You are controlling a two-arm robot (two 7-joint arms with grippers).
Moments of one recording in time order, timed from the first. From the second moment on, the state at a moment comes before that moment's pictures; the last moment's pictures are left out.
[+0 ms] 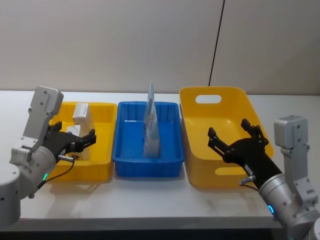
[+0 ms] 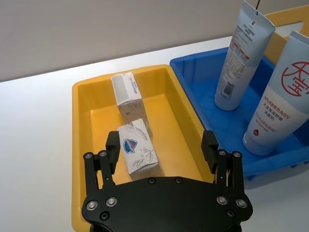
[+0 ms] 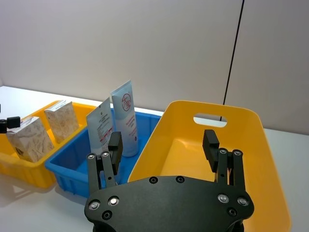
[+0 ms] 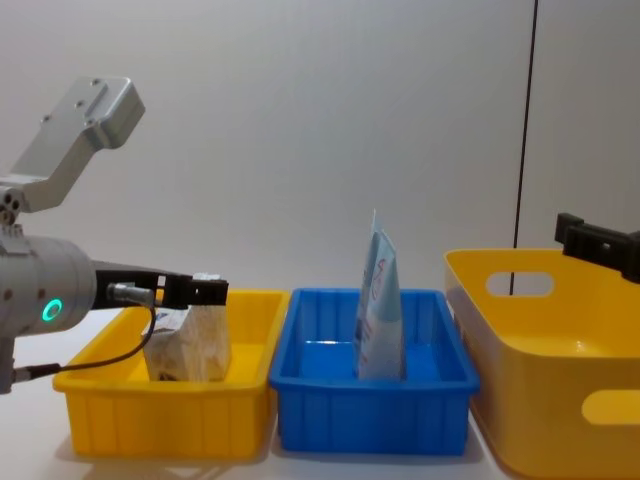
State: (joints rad) left arm -0.35 0.29 0.35 -1.52 -0.31 0.44 -0.02; right arm -0.01 0.34 -0.23 -1.77 0.29 0.03 0.07
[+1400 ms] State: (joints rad) left arm -0.41 0.21 0.32 -1.36 -0.29 0.42 -0.01; right arm -0.01 0.34 -0.23 -1.77 0.29 0.03 0.07
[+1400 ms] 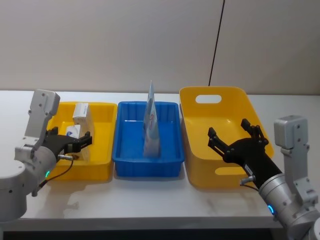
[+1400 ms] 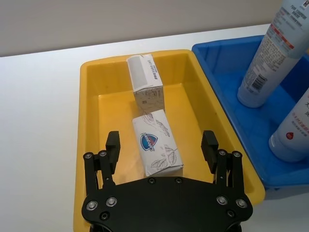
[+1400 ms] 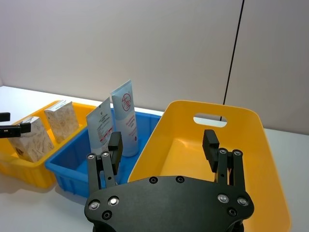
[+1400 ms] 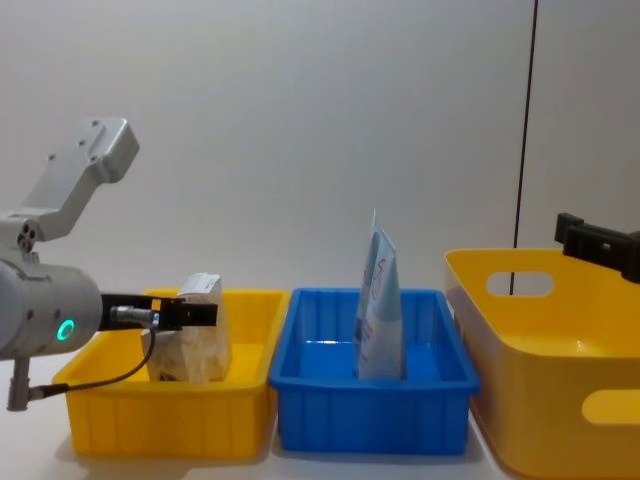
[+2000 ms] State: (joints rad) left arm -0.44 0.19 0.31 -1.27 -0.28 0.40 -0.03; right arm -0.01 0.34 -0.23 -1.77 0.29 0.03 0.07
